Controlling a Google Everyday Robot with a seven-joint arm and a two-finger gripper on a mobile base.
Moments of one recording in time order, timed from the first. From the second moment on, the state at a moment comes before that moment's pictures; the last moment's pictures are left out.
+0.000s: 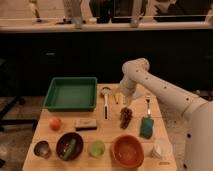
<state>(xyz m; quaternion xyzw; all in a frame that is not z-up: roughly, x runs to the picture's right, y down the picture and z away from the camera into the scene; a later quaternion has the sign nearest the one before) 0.105 0.061 0.852 -0.26 -0.20 -0.33 0.89</state>
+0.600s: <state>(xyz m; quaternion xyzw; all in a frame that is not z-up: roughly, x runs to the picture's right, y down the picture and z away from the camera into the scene) 0.090 0.052 0.874 -0.22 -0.26 -0.42 0.84</state>
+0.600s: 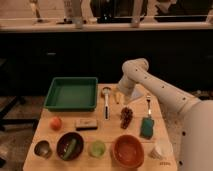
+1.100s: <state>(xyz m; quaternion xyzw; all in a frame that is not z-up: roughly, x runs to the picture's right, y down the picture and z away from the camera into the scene) 0.078 0.049 0.903 -0.23 -0.29 -0.47 0.80</state>
